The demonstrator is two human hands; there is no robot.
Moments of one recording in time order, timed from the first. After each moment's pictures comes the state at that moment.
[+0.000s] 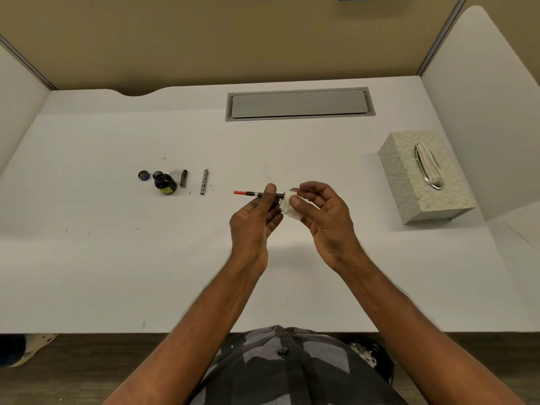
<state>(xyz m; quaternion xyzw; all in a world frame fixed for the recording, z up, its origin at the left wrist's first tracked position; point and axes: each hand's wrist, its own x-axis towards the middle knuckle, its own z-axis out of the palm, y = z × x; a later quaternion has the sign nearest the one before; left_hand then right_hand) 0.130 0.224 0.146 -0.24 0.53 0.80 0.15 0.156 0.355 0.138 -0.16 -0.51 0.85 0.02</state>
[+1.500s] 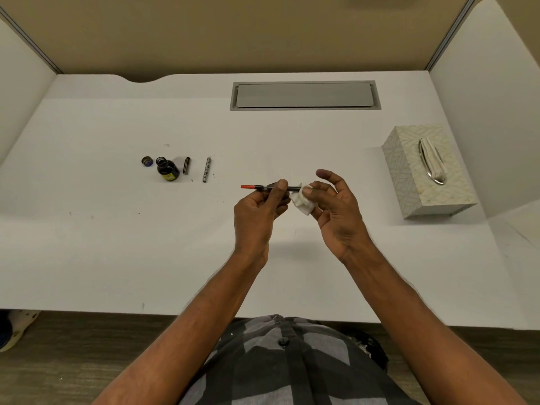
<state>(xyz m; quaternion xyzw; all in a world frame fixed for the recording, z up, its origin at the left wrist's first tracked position) 0.146 0.229 0.144 -0.16 0.62 0.77 0.09 0.158 0.371 0.135 -0.20 -0.46 0.86 0.01</state>
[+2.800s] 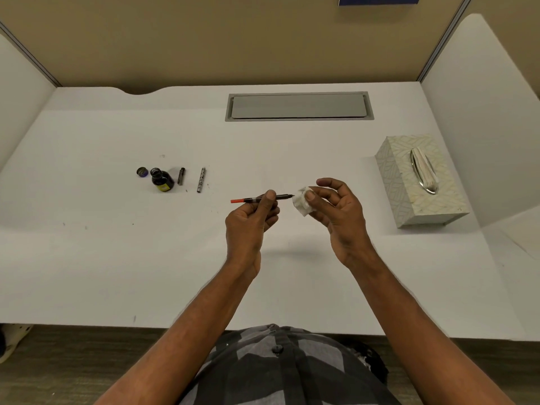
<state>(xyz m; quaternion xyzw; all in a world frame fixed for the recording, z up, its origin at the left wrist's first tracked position) 0.142 0.233 0.138 -0.19 0.60 0.77 0.10 0.158 0.395 0.133 -0.17 -0.57 0.80 0.03</state>
